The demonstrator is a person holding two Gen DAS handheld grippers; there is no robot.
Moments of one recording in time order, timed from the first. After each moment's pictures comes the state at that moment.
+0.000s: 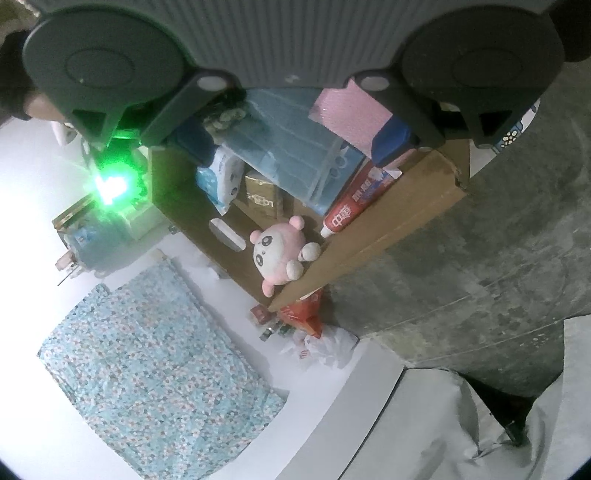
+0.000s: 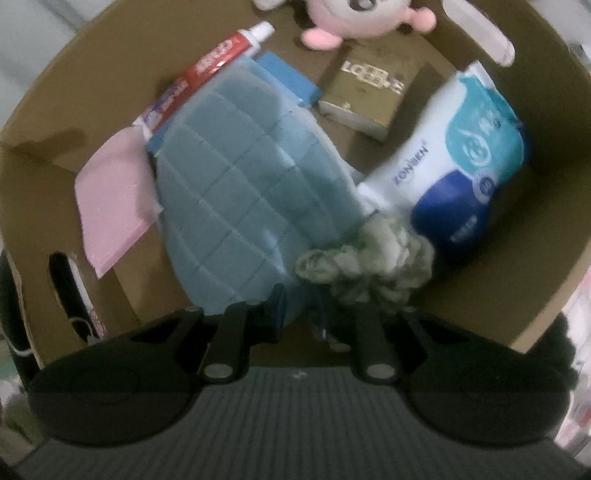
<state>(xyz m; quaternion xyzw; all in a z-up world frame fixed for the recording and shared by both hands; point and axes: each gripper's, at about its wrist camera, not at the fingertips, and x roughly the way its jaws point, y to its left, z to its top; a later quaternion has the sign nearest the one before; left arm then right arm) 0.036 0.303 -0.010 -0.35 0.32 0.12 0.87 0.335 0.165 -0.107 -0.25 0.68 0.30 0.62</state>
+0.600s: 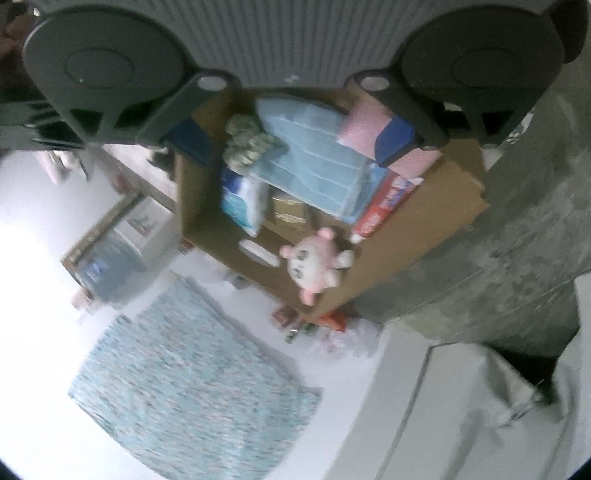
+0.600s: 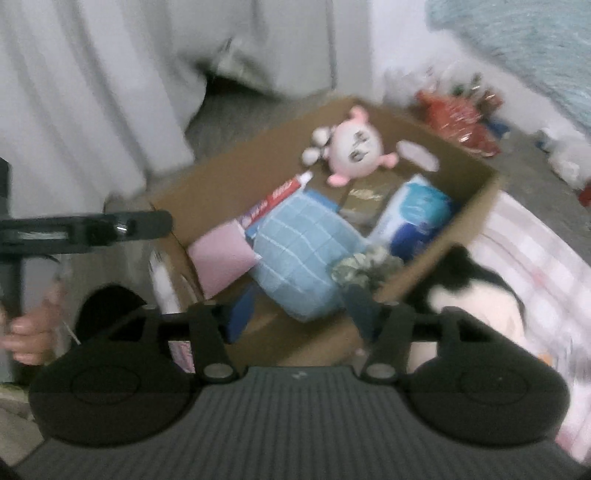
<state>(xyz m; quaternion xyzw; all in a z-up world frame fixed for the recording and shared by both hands) 0.022 0.245 0.019 -0.27 0.32 0.08 0.90 0.221 0.040 0.055 -0.10 0.47 0.37 0.79</state>
